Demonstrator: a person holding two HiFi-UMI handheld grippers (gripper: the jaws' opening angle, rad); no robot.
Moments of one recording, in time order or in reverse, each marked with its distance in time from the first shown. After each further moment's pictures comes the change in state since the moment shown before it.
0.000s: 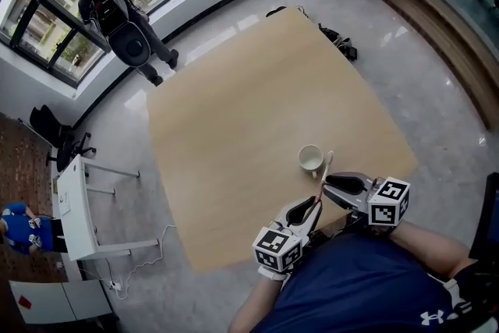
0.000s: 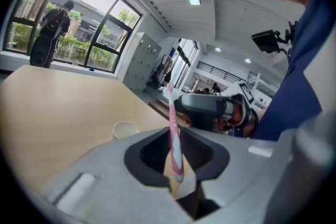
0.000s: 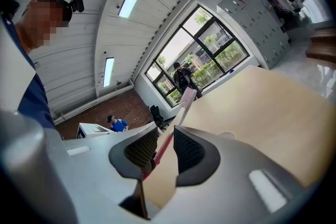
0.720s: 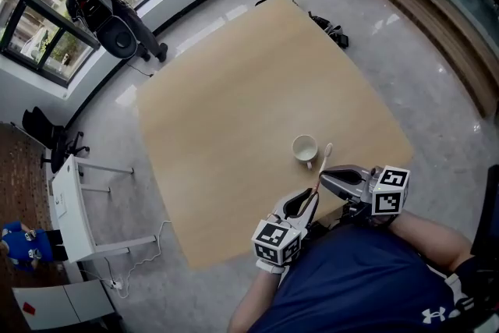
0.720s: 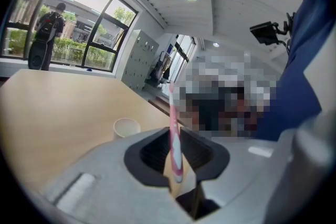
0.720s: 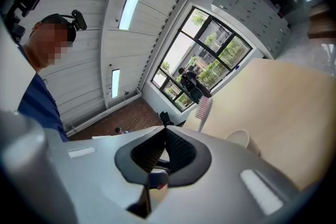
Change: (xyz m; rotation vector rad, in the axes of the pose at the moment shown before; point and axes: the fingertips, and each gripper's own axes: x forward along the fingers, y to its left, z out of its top) left arm 0.007 0.002 -0.020 0.036 0.049 -0.009; right arm -0.006 0.008 0.008 0.085 -0.063 0.093
